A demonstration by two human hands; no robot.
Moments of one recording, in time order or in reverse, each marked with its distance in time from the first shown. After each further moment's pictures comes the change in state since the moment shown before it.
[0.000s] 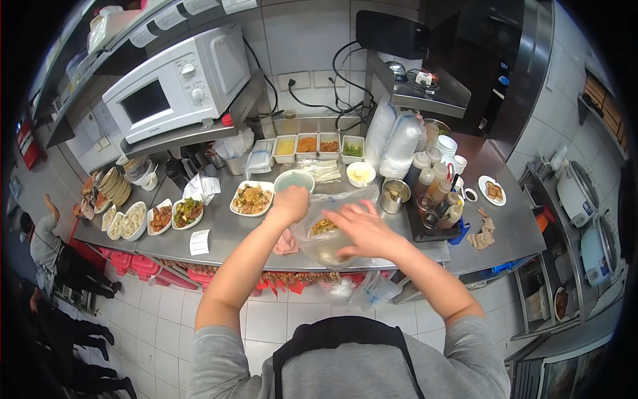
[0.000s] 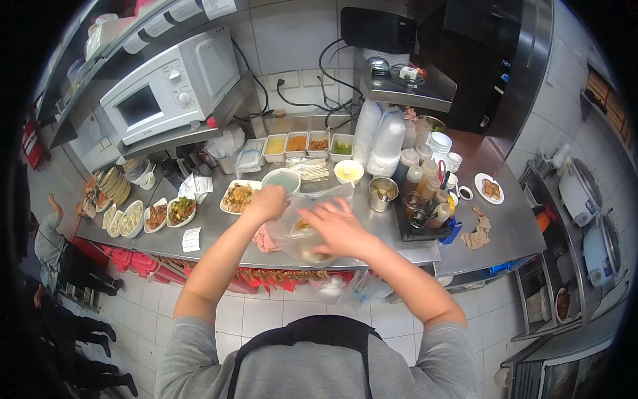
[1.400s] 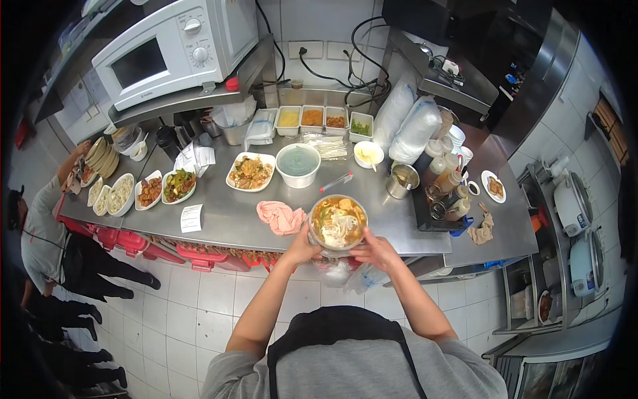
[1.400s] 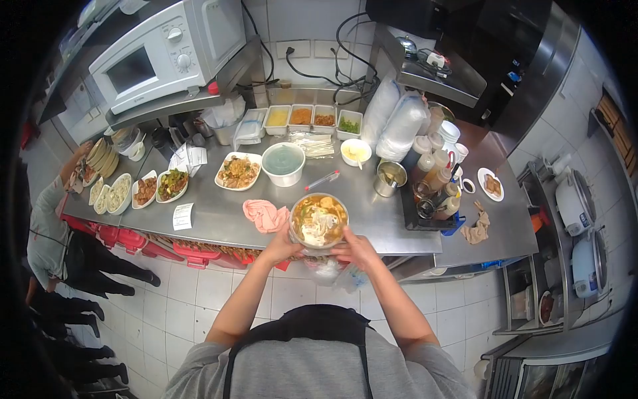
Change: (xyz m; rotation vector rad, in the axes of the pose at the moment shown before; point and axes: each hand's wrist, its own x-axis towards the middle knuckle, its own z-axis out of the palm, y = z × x) left_hand -0.069 -0.006 0.180 -1.527 -0.134 -0.081; right_hand -0.083 0.017 0.133 1.674 -0.014 1.426
